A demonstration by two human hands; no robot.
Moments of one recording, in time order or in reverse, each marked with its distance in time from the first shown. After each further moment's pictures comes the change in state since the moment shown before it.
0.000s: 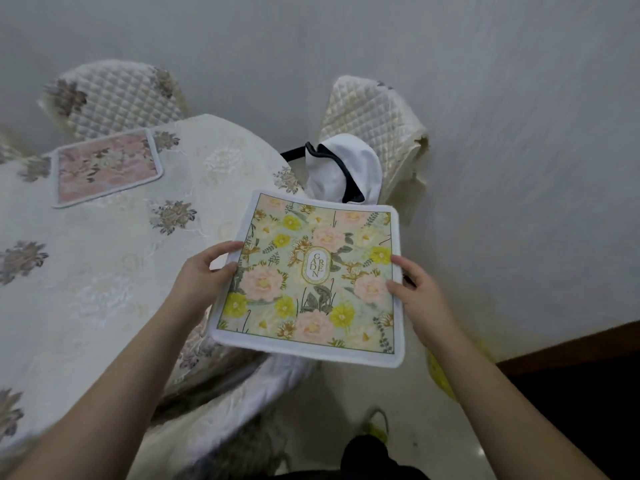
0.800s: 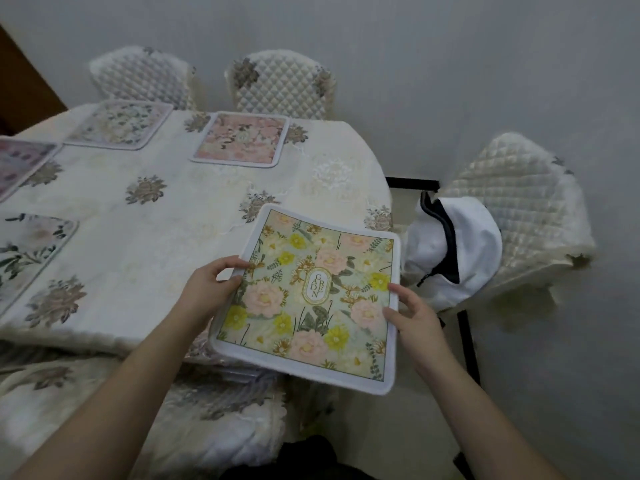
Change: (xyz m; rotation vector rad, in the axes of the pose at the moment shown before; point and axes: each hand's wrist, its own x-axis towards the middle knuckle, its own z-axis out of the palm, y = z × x) left_hand 0.039 -0.017 0.005 -0.063 0.517 -0.219; right_hand 0.186 -0.044 0.071 -0.211 -0.557 0.023
